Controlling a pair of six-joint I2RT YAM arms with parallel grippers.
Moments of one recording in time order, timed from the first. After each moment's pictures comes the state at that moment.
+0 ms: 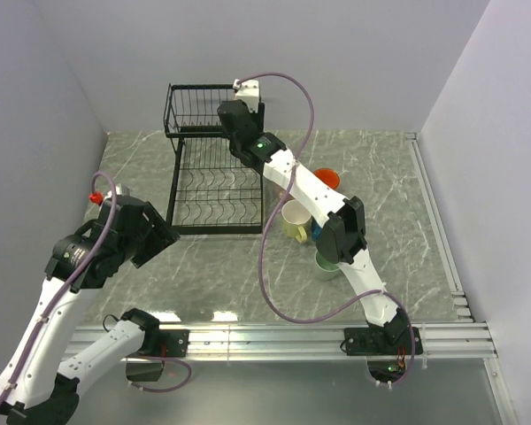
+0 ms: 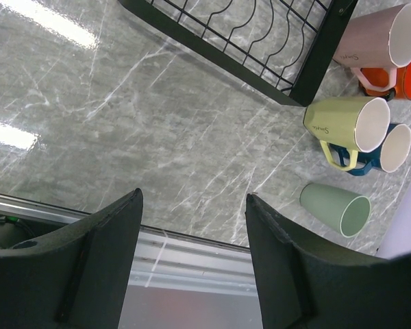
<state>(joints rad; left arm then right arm) -0.42 0.81 1.20 -1.24 -0.19 -0.97 0.76 2.37 2.48 -0.46 0.71 0.32</state>
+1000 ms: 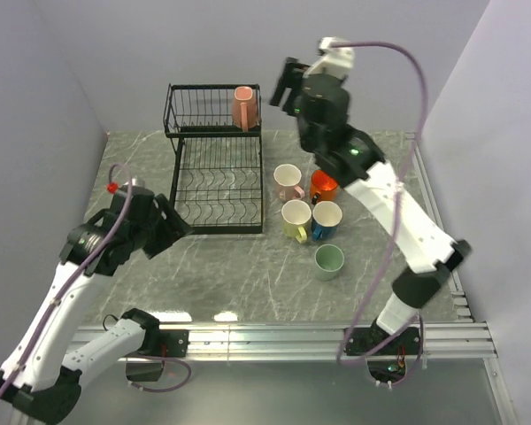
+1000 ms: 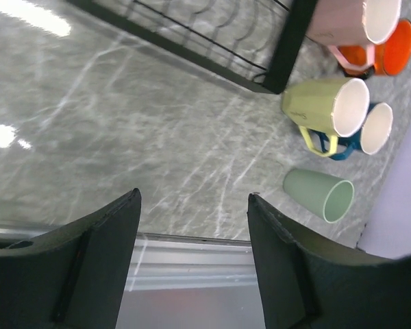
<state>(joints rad) -0.42 0.87 1.17 -1.13 -0.10 -0.94 0.76 1.69 2.09 -0.39 0.71 0.30</state>
